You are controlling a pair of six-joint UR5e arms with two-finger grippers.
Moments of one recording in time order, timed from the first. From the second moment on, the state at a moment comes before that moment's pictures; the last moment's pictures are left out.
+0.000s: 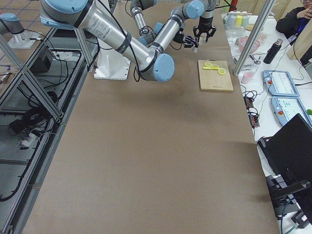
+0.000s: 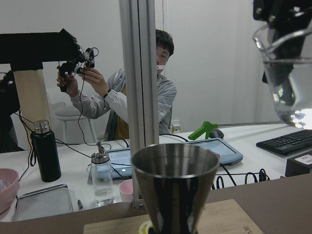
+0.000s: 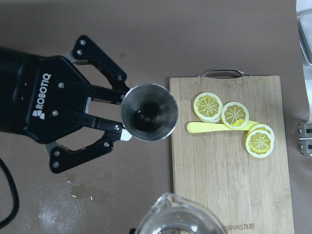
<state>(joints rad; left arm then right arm) -0.45 -2.36 -1.34 -2.53 -0.76 -0.78 0.94 -0.48 1.42 -1.81 2.18 -0.64</state>
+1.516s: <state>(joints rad) -0.43 -2.47 -1.27 -2.53 -0.81 -0.80 0.92 -0.64 1.66 -1.87 2.14 -0.64</state>
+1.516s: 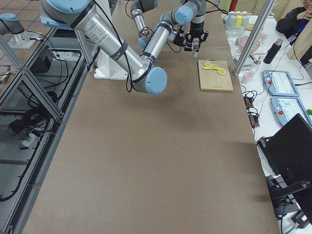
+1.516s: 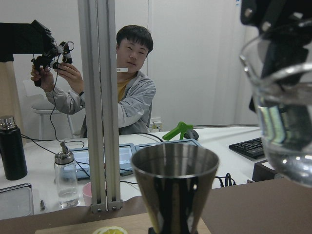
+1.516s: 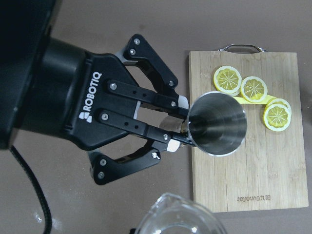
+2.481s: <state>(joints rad) -0.40 -2.47 -1.27 -2.54 -0.80 -0.80 0.97 -0.58 1.53 -1.88 2.20 -0.69</state>
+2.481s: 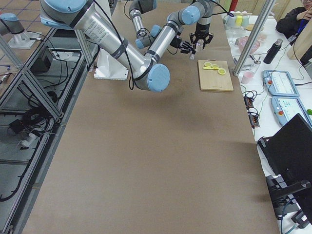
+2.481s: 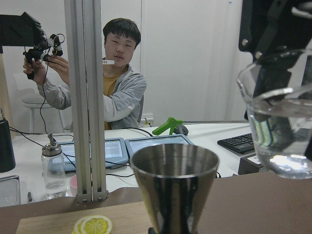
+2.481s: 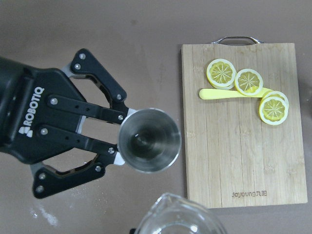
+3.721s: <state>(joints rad) -0.39 -2.47 -1.27 -2.54 -0.80 -0.80 0.95 -0.49 1.45 -2.05 2.11 -0.75</state>
